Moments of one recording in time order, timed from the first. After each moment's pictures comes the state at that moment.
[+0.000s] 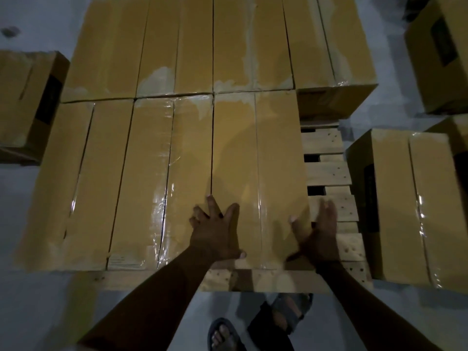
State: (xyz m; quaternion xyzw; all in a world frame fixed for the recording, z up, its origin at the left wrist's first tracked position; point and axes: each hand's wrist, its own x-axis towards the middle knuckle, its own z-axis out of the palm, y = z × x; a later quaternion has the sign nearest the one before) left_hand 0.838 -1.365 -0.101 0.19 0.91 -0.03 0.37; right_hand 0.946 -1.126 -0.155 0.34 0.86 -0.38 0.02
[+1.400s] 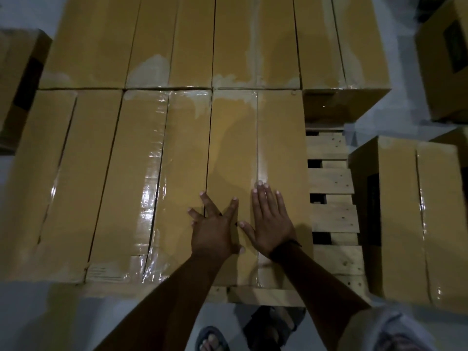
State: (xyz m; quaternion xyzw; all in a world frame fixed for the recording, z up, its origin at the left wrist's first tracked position) left_hand 0.815 -1.339 -0.124 0.14 0.94 -0.01 0.32; right_hand 0.853 -1.177 -0.192 -0.03 0.99 -0.05 0.13
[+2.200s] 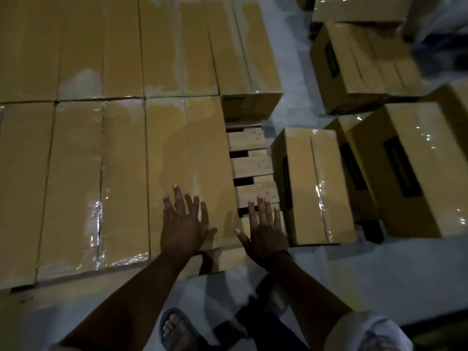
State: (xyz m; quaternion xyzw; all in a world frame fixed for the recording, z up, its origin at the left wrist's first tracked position) left_hand 0.897 -1.305 -0.072 0.22 0.95 0.05 0.21; right_hand 1.011 -1.101 -0.079 0.14 0.97 -0.08 0.18
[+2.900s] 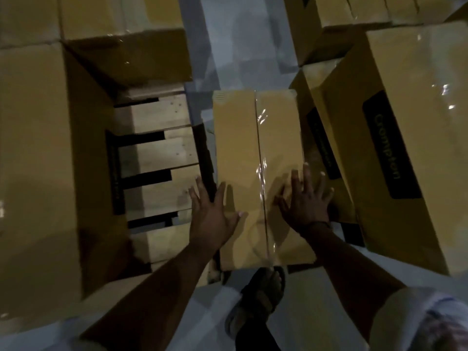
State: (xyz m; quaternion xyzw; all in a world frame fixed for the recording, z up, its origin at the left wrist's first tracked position) left_hand 0.986 -0.900 -0.245 0.18 0.92 0.21 0.27; right_hand 1.069 -0.668 -0.244 0.30 0.92 -0.08 0.22
